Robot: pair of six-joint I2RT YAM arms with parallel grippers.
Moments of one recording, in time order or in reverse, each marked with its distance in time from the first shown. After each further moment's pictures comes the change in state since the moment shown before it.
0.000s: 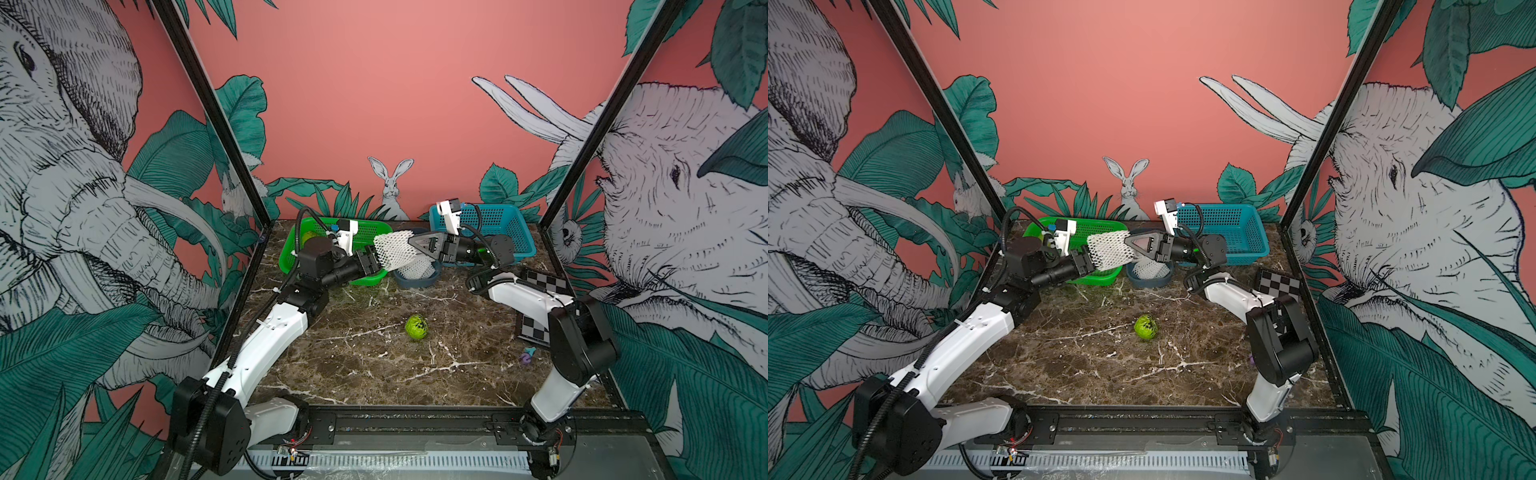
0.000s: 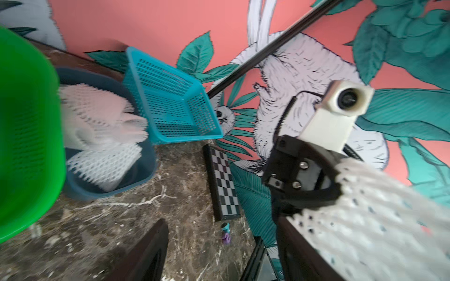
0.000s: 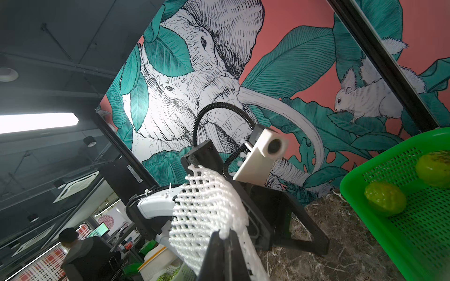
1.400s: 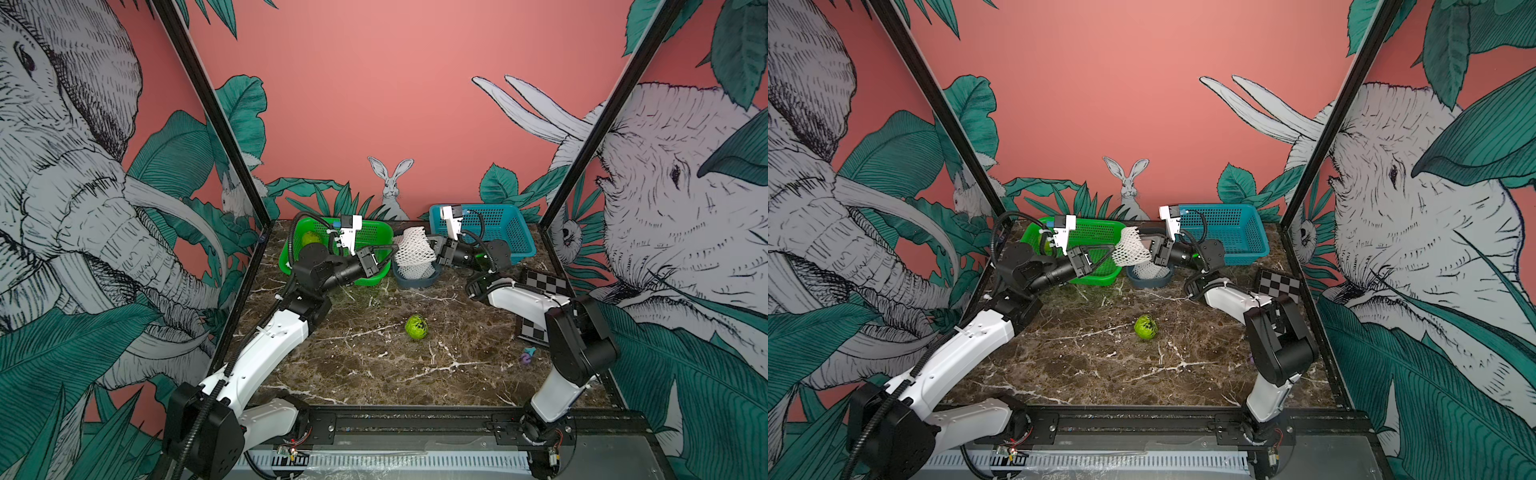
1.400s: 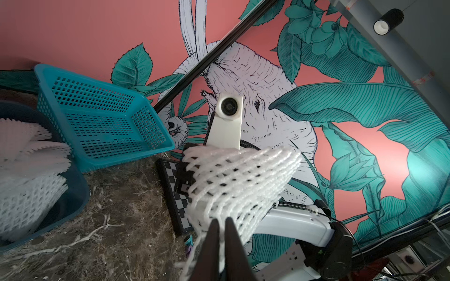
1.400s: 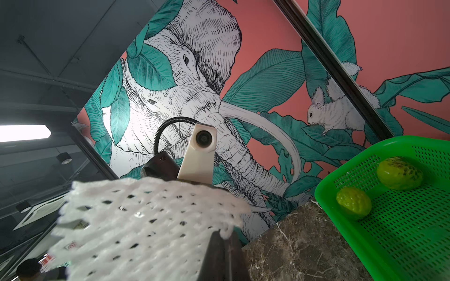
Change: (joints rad) left arm -0.036 -0.042 -0.046 0.238 0.045 -0.104; right arm -0.010 -0.001 -0.077 -0.015 0.113 -0.101
